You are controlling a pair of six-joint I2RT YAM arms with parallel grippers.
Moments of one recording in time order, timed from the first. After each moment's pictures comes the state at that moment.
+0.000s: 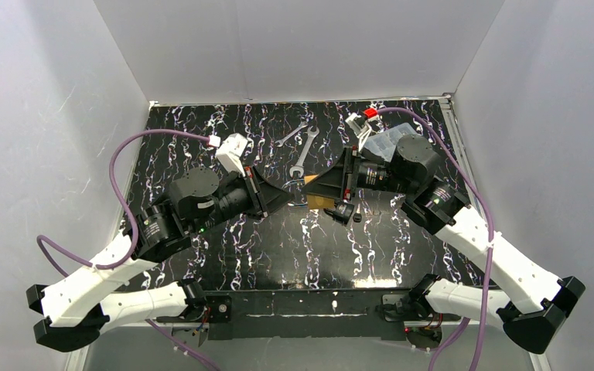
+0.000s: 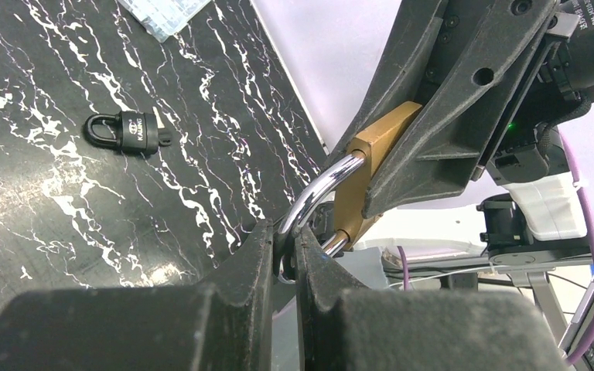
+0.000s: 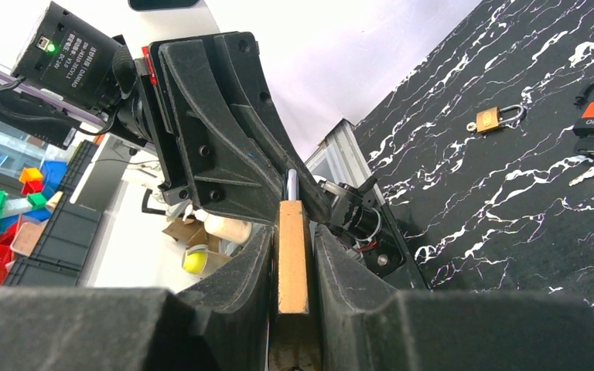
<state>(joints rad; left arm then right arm) -1.04 0.91 1.20 -0.54 -0.07 -0.82 0.78 1.05 1.12 -0.08 -0.65 0.85</state>
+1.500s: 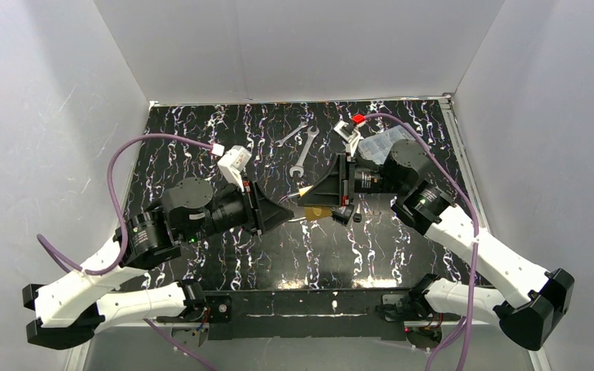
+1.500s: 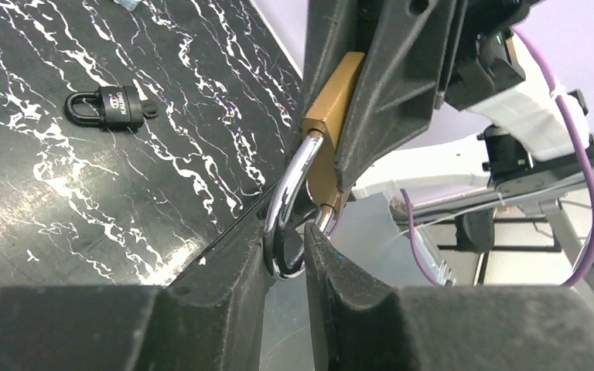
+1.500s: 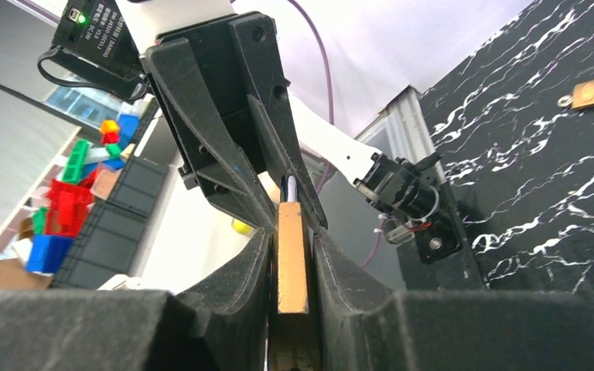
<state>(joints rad) -1.10 0.85 1.21 -0.63 -0.05 -0.75 0.77 1.07 1.03 0.12 -0.82 0.96</state>
